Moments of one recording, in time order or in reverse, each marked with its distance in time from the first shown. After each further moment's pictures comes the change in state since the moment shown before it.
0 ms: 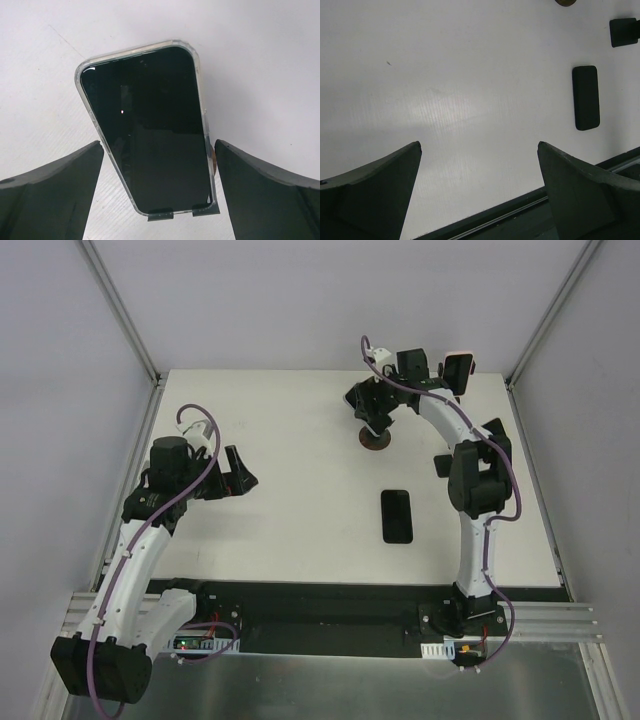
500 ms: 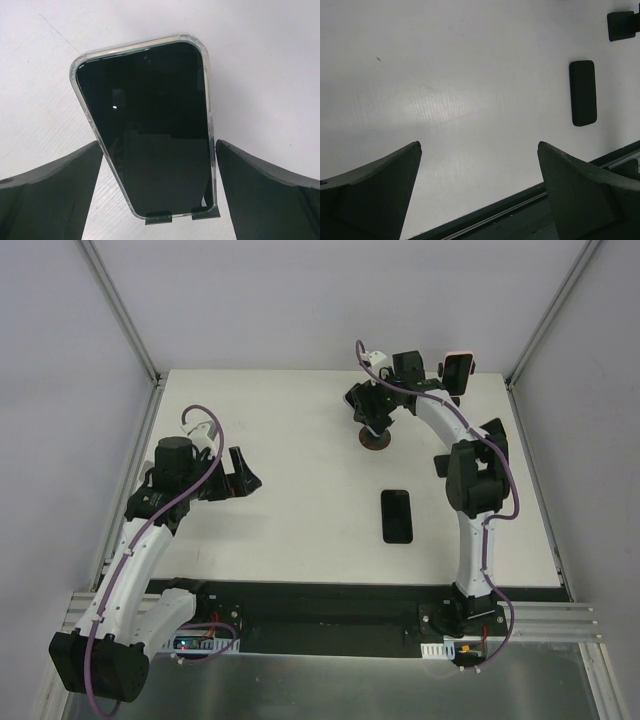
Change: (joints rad) left arm -0.032 0.011 -0.005 0.008 -0.002 -0.020; right arm 0.011 0.014 0.000 -0.011 0.019 -0.034
